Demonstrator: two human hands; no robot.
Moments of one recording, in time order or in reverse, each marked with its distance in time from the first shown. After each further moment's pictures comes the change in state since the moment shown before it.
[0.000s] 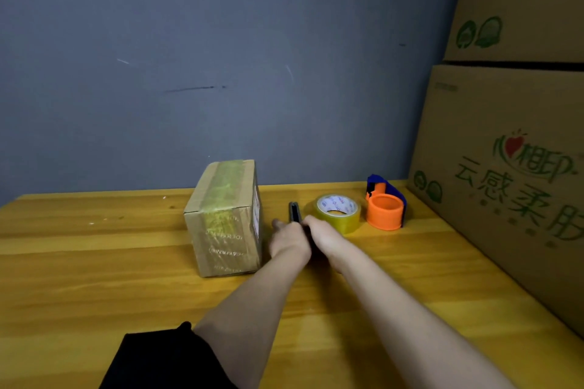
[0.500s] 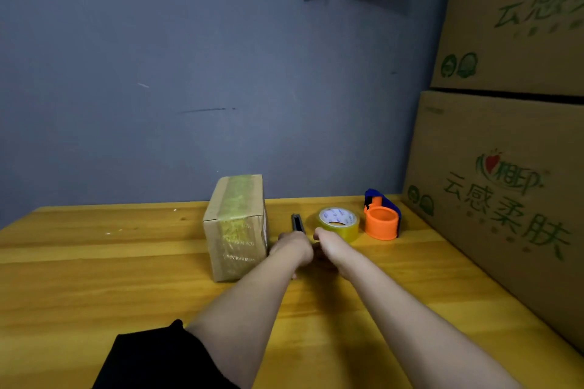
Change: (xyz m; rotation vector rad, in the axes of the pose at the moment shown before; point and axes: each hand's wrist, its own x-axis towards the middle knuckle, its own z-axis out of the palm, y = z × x) left_hand -0.017 -0.005 -0.029 -0.006 -0.243 -0.010; right_hand -0.028 -0.006 0.002 -0.092 0.073 -0.024
